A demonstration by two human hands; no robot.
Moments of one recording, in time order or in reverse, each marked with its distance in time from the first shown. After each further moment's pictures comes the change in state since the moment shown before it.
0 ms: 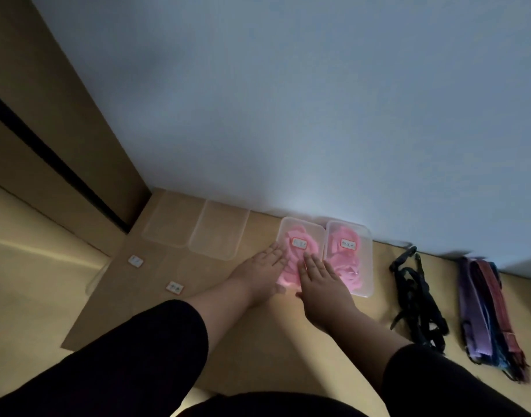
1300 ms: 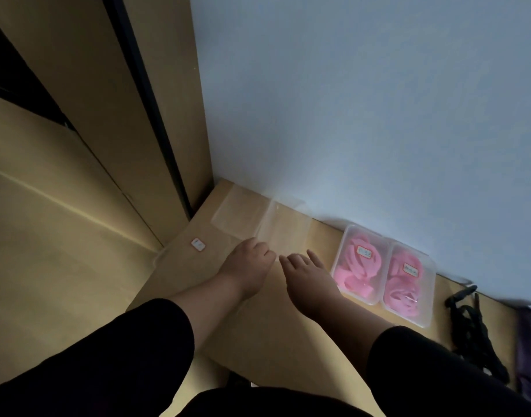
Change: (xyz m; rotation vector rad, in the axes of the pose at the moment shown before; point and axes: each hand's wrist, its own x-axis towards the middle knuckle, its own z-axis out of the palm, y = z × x) left_hand -0.107 -0.105 0.007 -0.061 0.412 -0.205; right_hand 0.060 -0.129 -0.052 -0.020 0.140 -0.270
